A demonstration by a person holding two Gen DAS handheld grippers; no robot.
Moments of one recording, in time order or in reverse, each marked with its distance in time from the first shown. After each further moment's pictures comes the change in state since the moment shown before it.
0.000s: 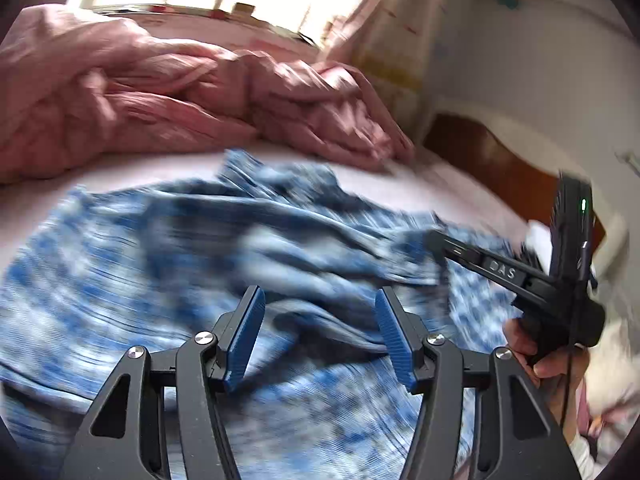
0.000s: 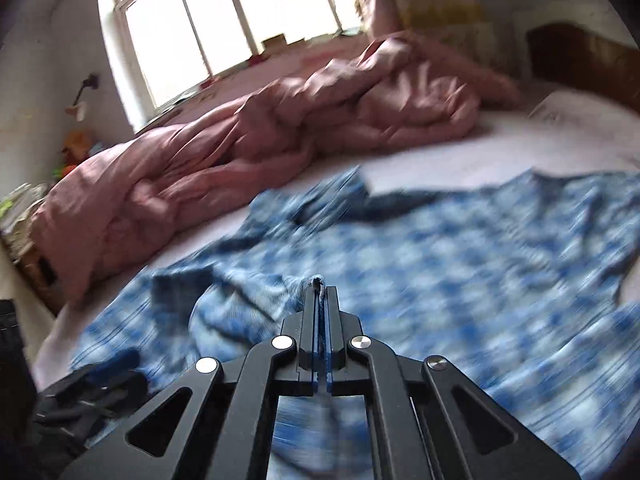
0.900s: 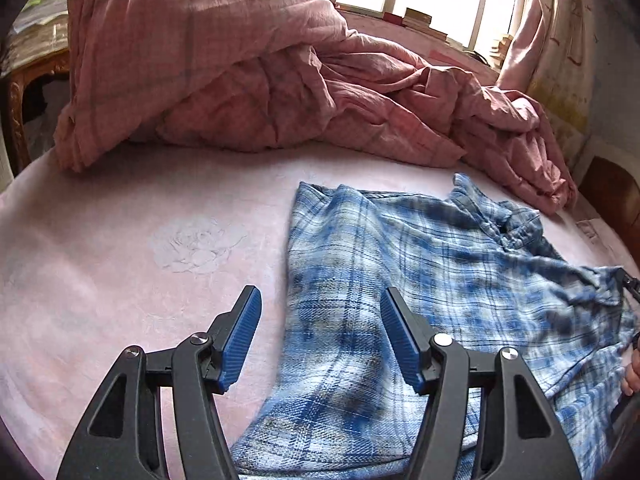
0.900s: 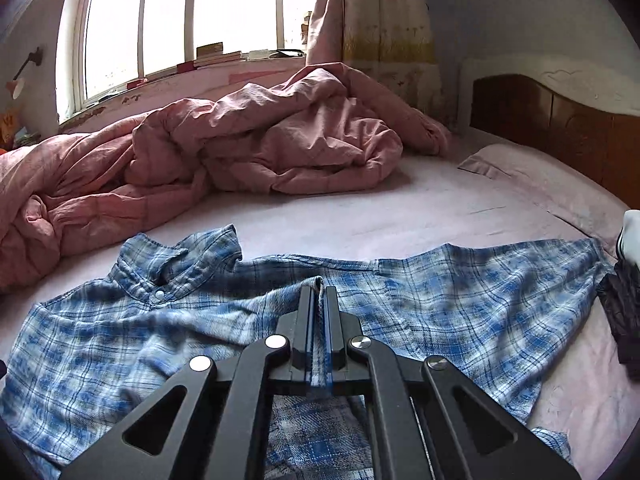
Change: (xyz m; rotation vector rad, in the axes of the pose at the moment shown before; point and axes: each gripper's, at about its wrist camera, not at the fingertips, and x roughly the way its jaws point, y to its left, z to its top) left arm -0.012 0.116 -0.001 -0.198 -0.009 0.510; right arm 0.043 -0.058 0.056 -0.090 -0.052 -0.302
